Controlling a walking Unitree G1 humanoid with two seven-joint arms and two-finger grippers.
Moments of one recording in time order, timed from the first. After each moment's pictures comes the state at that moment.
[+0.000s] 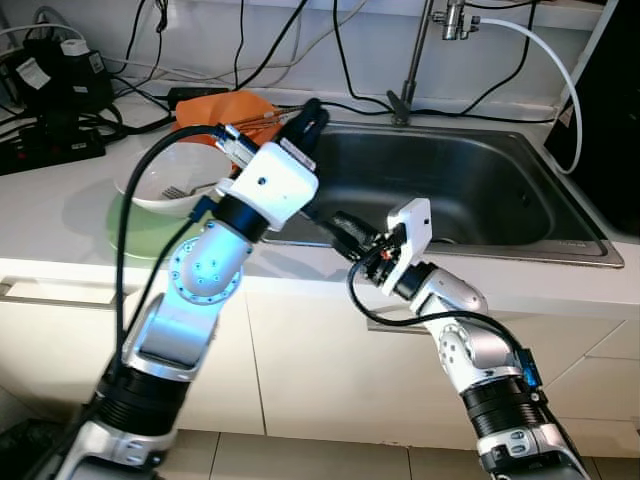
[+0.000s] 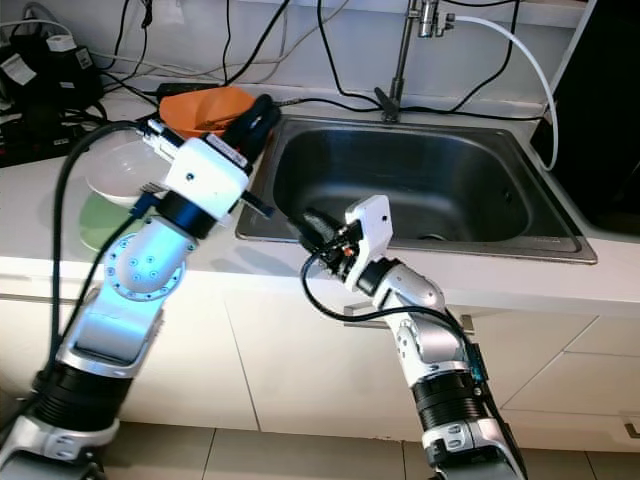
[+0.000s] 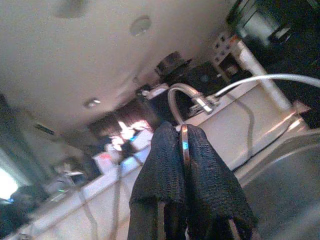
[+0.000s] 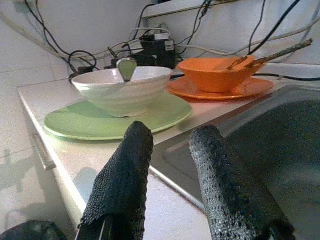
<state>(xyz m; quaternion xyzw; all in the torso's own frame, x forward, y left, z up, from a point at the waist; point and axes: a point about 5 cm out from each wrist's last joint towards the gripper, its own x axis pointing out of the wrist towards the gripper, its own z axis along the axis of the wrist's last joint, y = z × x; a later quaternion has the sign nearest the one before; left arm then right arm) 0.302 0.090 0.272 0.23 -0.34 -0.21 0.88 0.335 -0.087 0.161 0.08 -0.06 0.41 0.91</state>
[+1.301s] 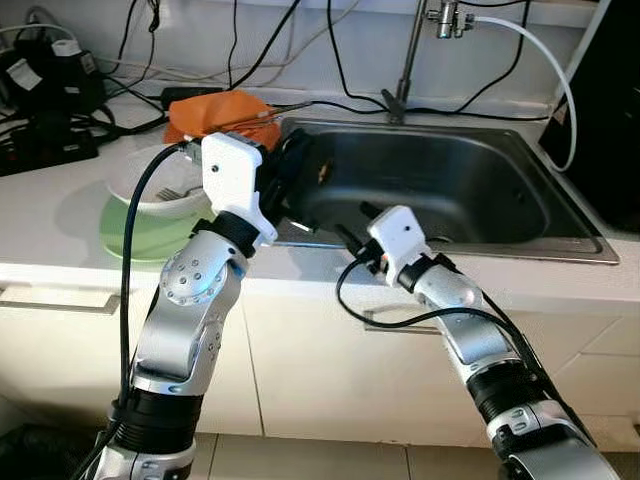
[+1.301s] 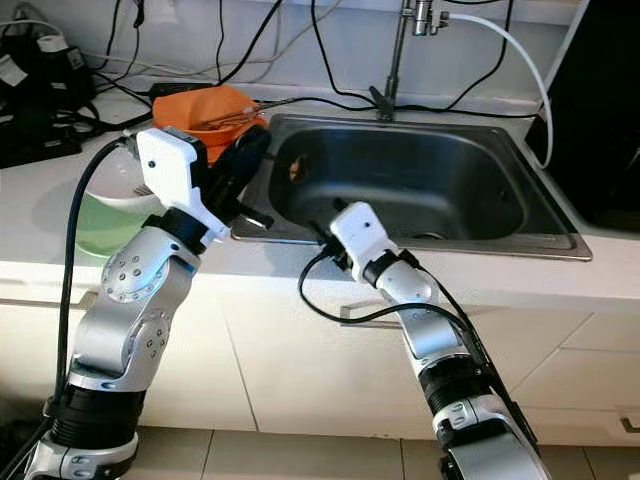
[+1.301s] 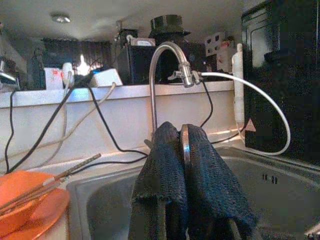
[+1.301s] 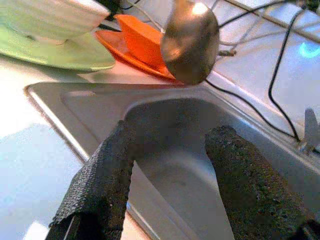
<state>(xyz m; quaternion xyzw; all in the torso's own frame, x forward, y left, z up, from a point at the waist) 0.309 0.105 0.249 0.01 -0.21 -0.24 0.95 0.351 -0.095 0.151 -0.20 -0.10 0.30 0.93</state>
